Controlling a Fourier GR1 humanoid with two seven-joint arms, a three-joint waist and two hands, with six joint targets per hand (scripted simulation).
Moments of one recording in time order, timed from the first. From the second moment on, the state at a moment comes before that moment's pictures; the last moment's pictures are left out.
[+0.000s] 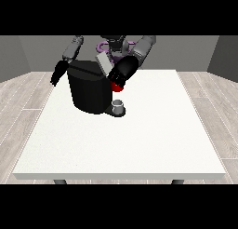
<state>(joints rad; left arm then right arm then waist) -1.30 0.50 0.11 -0.63 -0.84 -0.26 -0.23 -0.50 -0.09 -0.07 -1.28 0.18 -0.19 0.02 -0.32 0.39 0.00</state>
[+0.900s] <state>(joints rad) -1.31 0.54 0.09 -0.63 -0.91 -0.21 -0.29 -0.50 -0.09 -0.05 -1.28 0.20 -0.20 0.02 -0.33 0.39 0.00</state>
